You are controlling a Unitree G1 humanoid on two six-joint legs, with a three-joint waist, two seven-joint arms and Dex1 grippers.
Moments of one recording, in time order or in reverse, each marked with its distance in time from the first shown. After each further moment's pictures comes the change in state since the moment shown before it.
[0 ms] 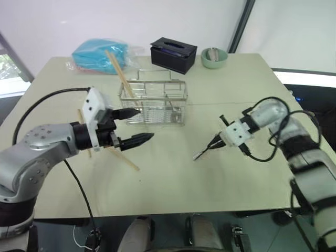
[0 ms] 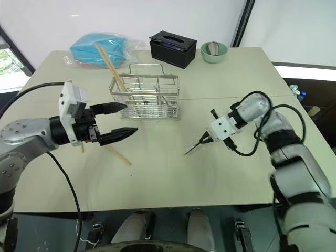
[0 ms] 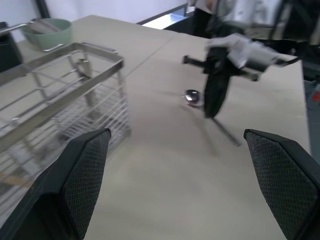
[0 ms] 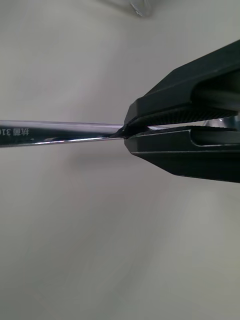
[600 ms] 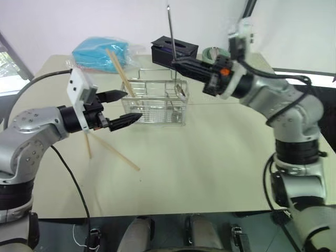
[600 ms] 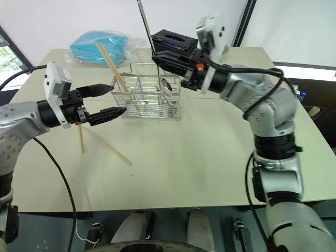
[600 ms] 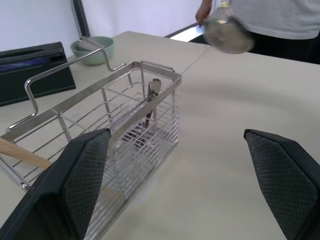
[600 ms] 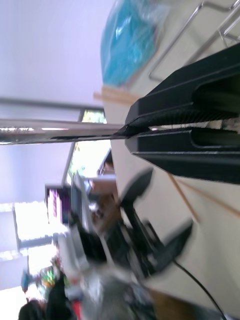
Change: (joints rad) left arm -0.095 -0.001 0.005 0.151 0.085 -0.060 -0.064; right arm -0.102 0.369 -0.382 -0.529 0.489 1.092 -1.035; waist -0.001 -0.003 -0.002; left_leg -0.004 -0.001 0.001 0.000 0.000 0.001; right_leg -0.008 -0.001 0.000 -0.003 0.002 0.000
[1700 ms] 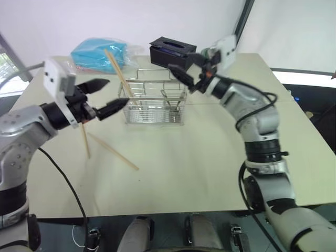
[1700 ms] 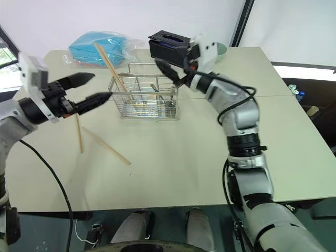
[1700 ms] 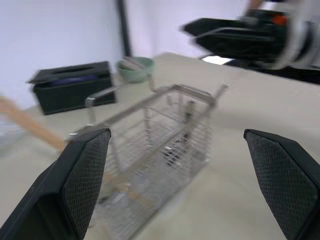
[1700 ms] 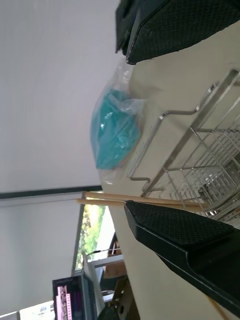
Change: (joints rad) left arm 0.015 -0.031 0.183 -0.010 -0.069 0.052 0.195; right arm 0.027 0.106 -0.081 0.144 -0.259 -0.168 0.005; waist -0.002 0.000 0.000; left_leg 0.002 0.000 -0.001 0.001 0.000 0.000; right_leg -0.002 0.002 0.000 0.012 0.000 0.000
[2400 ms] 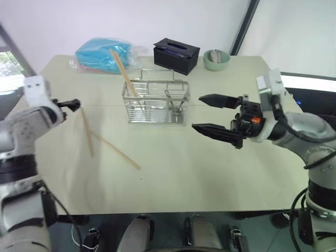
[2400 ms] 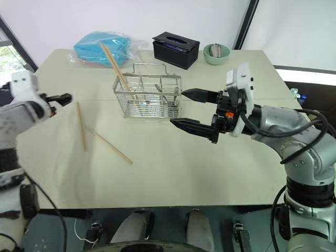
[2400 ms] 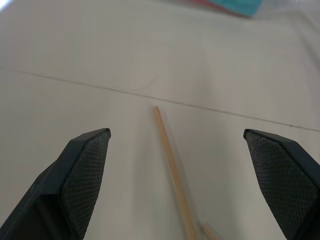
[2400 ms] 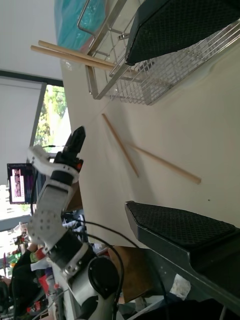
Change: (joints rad) left arm -0.281 -0.116 -0.028 0.627 0.323 0.276 0.594; right arm 0.408 -0.359 -0.153 -0.584 0.459 0.329 0.220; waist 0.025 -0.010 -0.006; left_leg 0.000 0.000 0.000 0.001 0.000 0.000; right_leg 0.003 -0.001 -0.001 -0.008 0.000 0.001
